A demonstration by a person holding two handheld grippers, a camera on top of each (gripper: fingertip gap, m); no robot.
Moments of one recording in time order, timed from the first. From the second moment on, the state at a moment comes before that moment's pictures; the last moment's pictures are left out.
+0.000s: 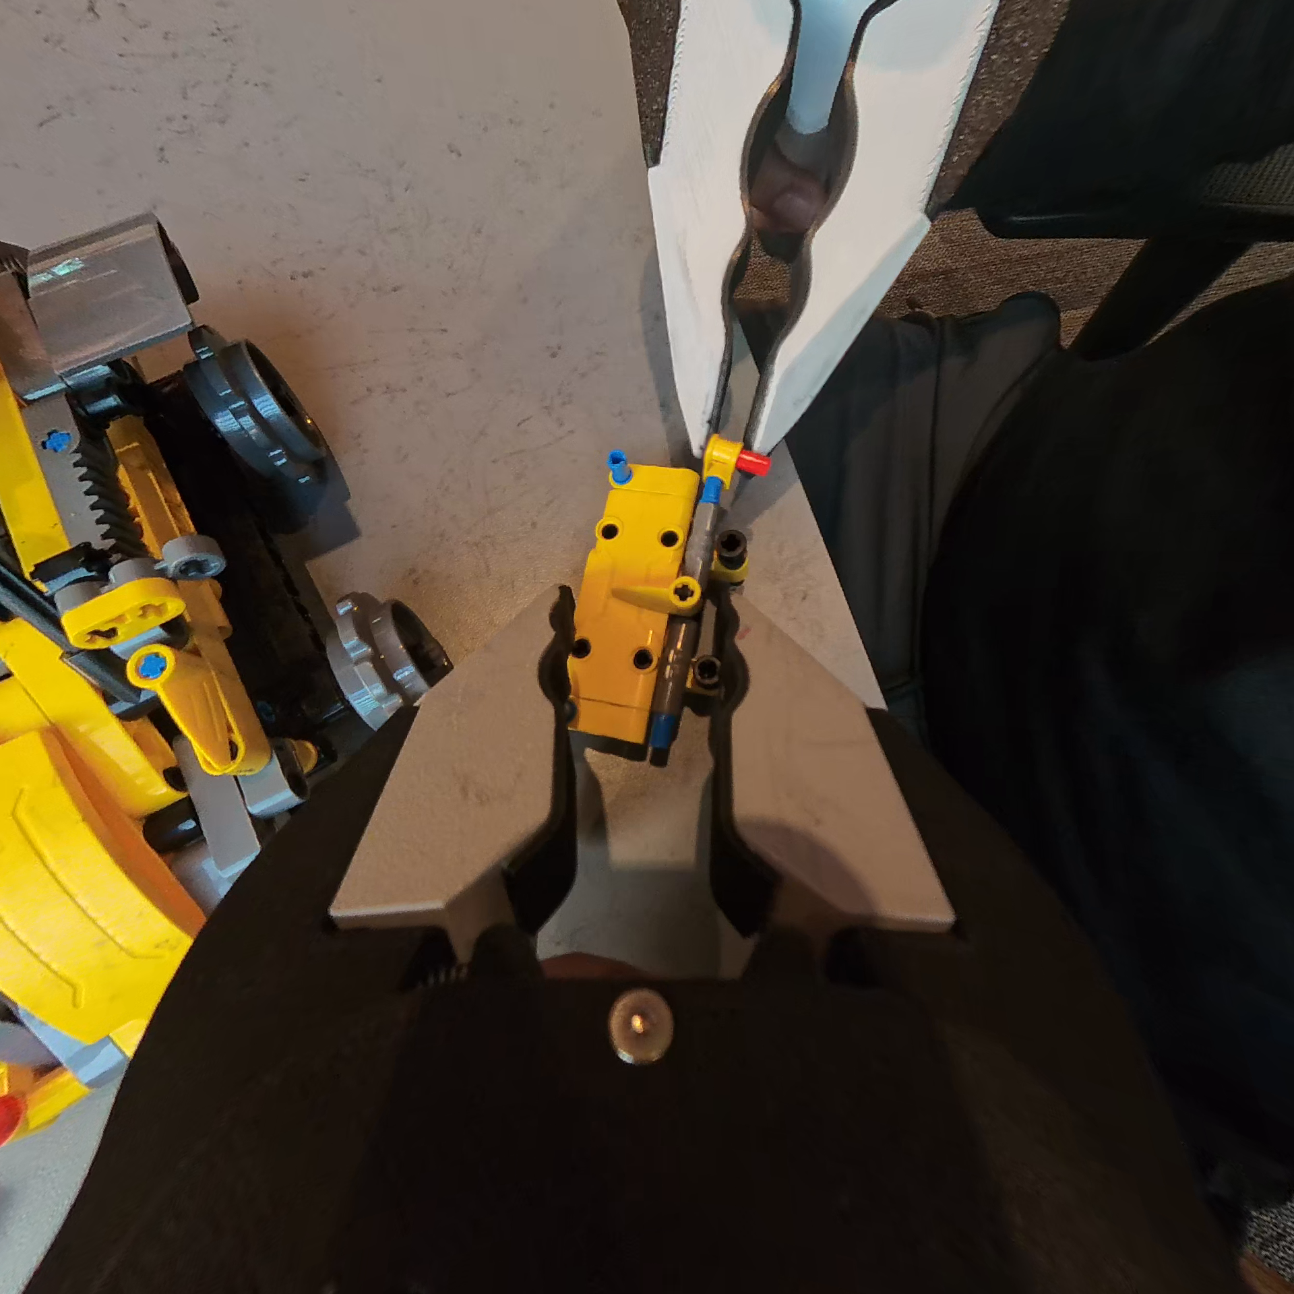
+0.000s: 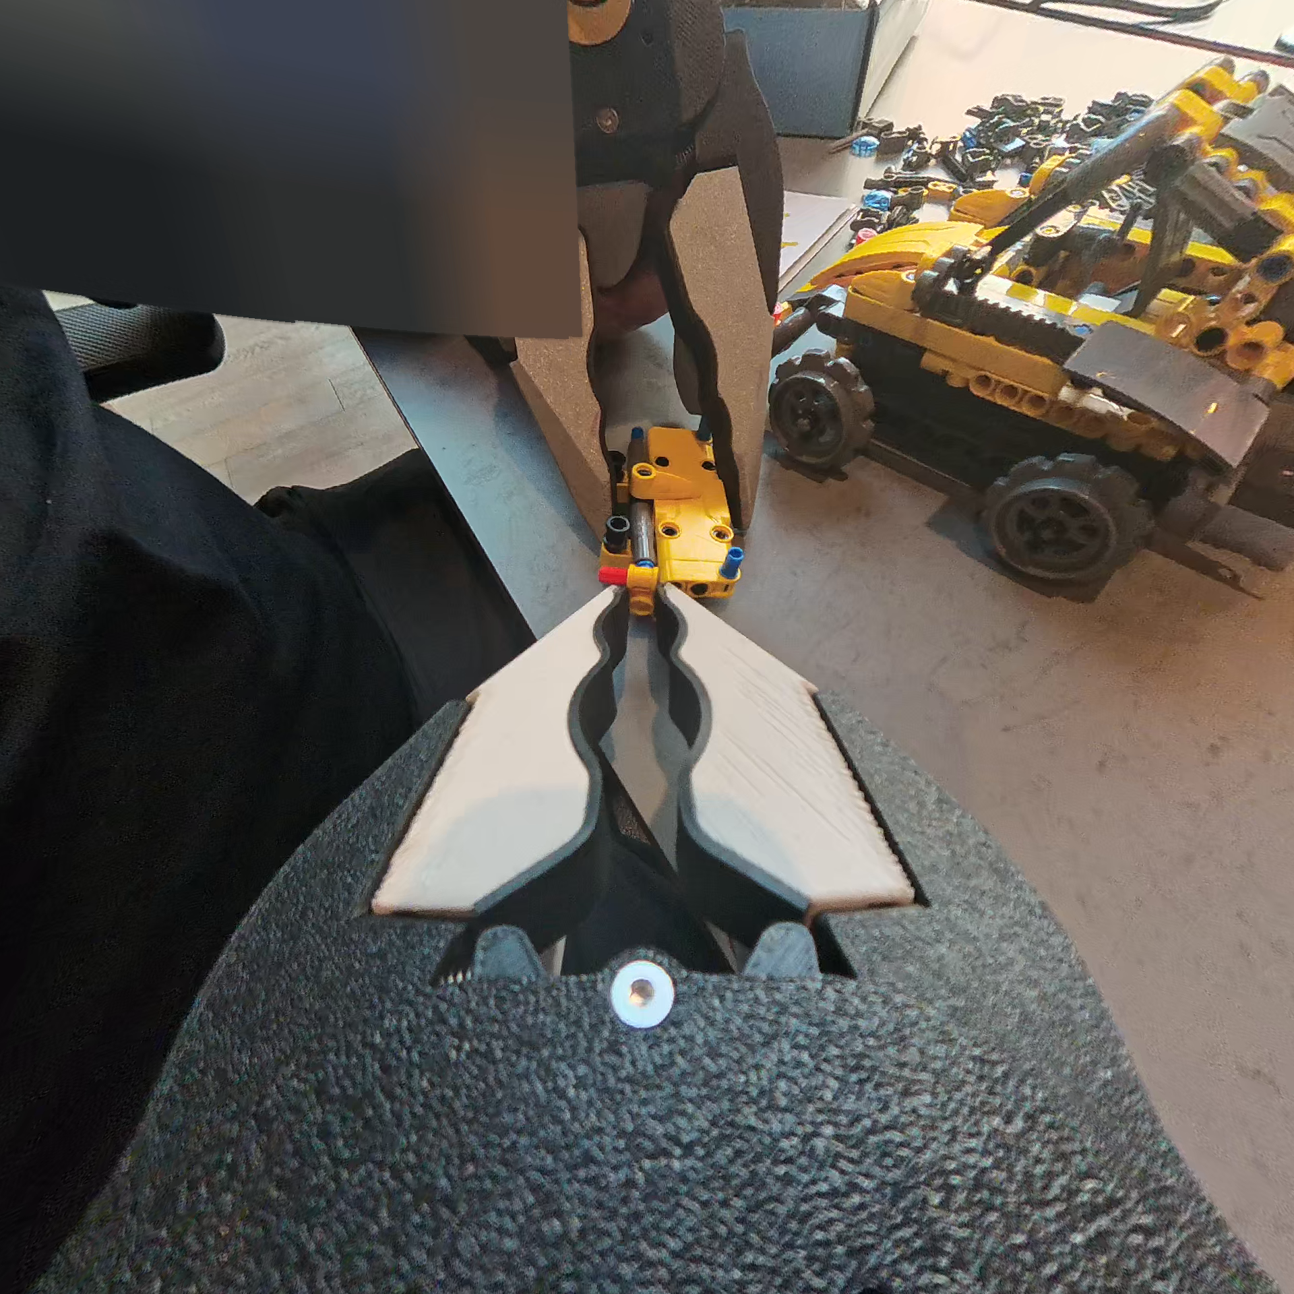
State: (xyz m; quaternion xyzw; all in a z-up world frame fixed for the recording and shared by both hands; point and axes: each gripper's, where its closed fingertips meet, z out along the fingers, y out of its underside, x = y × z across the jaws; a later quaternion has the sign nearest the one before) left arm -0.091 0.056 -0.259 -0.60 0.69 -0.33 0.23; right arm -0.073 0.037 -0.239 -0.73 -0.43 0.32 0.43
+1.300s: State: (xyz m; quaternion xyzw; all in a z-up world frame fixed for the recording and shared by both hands) left arm -0.090 0.059 -0.258 -0.61 0.69 -0.33 0.23; right arm -0.074 0.041 -0.241 -0.73 -0.43 0.35 0.40
